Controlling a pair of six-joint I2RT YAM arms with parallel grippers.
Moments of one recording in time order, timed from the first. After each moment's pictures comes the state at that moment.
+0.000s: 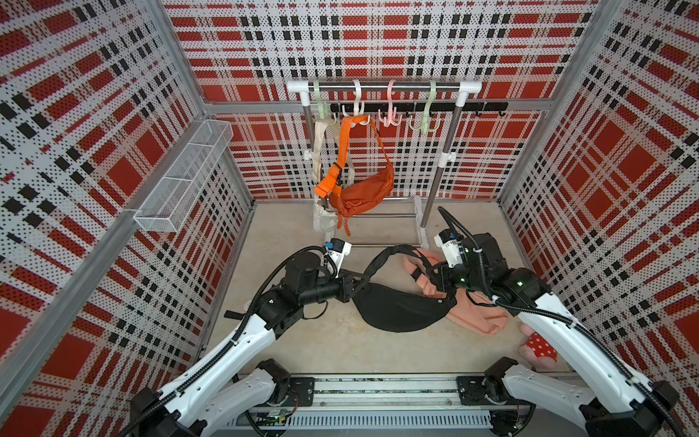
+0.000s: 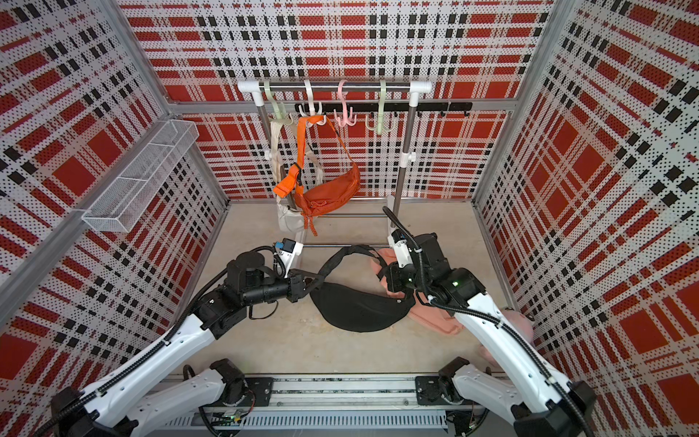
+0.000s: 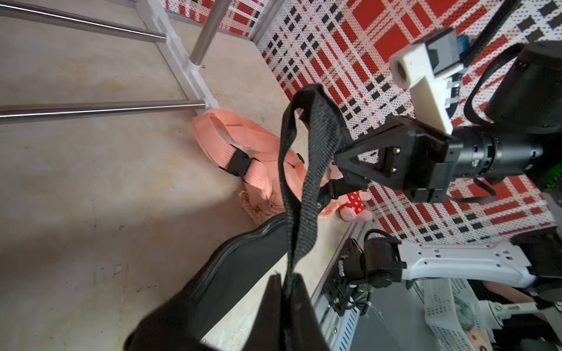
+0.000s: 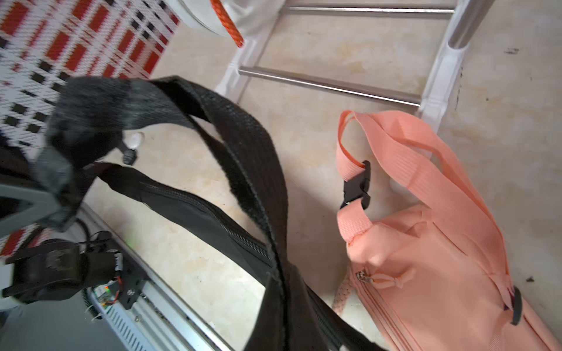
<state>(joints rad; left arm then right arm) -0.61 0.95 0.78 -0.22 0.45 -0.56 0.54 1.07 1.07 -0.75 -0.15 0.29</state>
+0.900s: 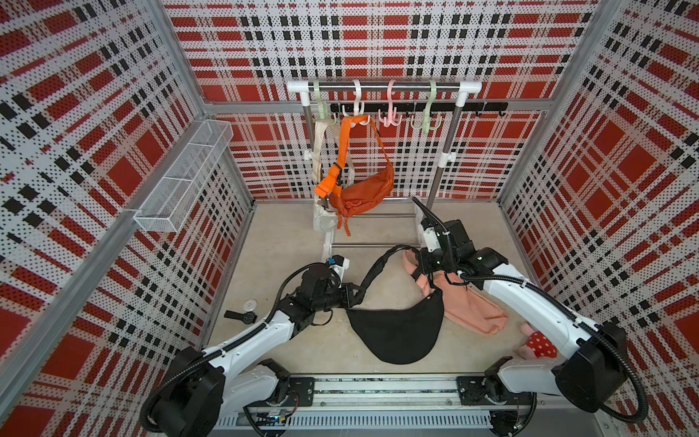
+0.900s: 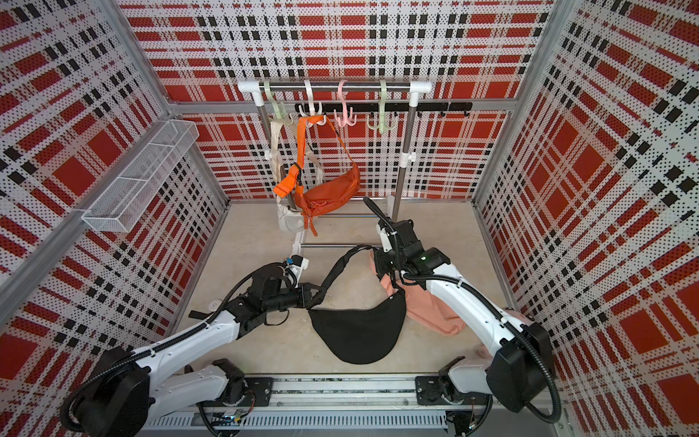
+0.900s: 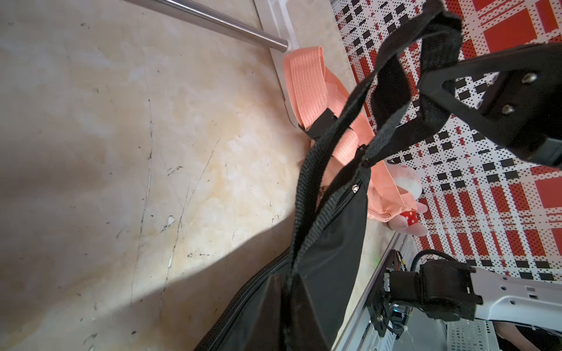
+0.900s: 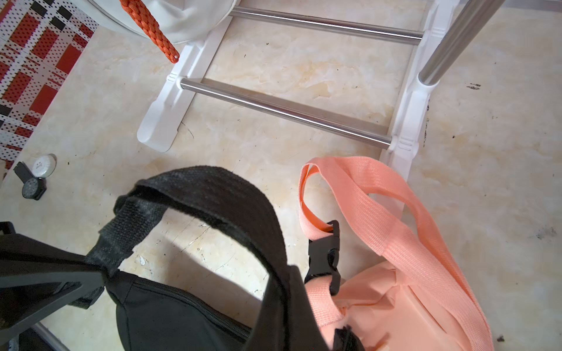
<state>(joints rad) -0.56 1.13 0.52 0.07 0.44 -0.67 0.54 1.33 1.13 -0.57 -0.05 0.23</state>
